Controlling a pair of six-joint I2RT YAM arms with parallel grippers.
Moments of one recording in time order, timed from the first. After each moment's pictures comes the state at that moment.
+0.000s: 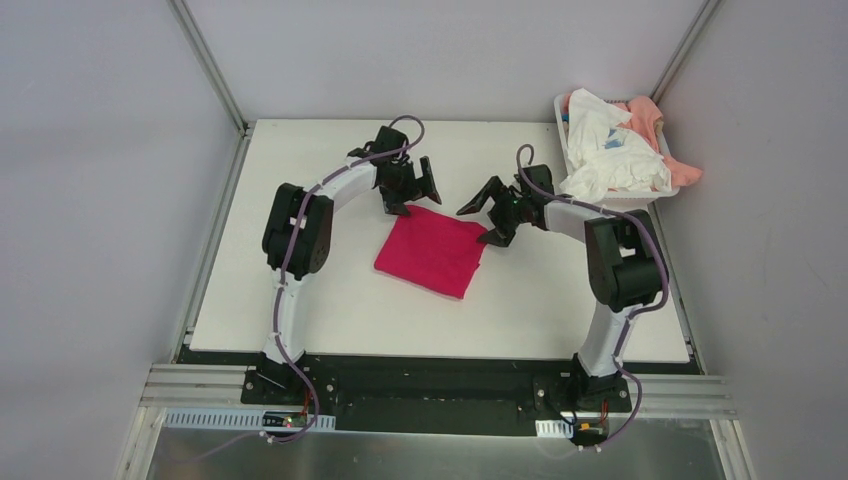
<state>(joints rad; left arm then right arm) -0.40 2.18 1.72 -0.52 0.31 -0.63 0.28 1.86 1.09 -0.12 -0.56 0.98</state>
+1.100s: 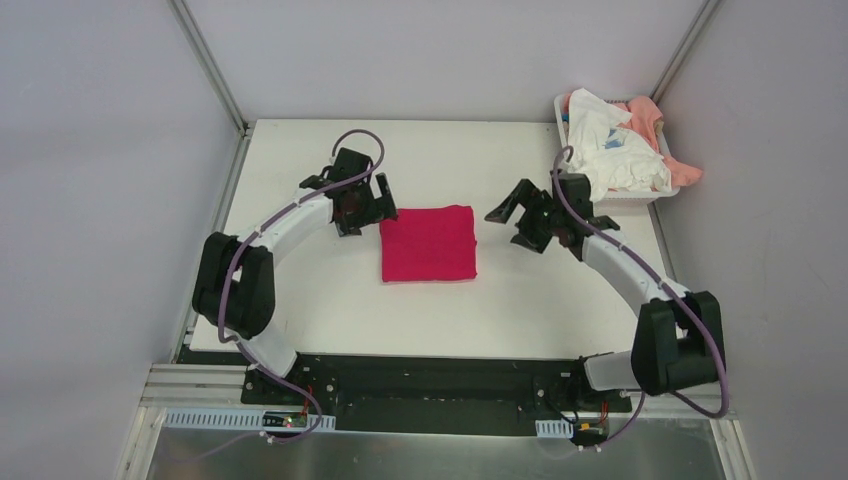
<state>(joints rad) -0.37 1.69 1.24 -0.54 0.00 -0.66 0.25 1.42 0.96 -0.28 -0.34 0.80</state>
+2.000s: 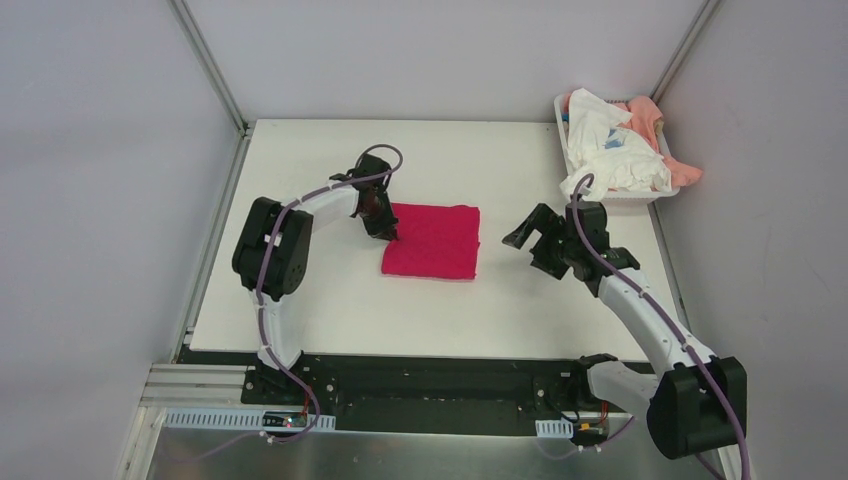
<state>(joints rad) -0.39 1.95 1.31 -0.51 0.12 -0.73 0.25 1.07 0.72 -0.41 -0.19 0.80</state>
